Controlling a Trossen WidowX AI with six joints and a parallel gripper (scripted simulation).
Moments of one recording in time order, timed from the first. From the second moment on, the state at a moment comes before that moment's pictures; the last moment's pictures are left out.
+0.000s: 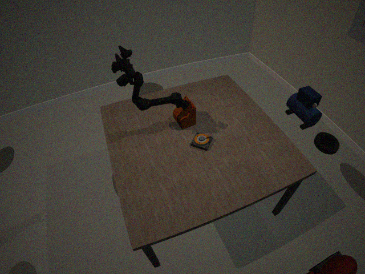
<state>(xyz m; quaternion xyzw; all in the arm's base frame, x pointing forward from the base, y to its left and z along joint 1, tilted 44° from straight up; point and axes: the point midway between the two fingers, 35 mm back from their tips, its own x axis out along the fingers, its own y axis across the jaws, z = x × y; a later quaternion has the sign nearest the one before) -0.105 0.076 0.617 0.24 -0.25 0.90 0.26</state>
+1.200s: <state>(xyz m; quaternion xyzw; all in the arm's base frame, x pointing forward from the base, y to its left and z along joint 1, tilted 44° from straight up) 0.257 0.340 0.382 0.33 0.21 0.47 0.79</state>
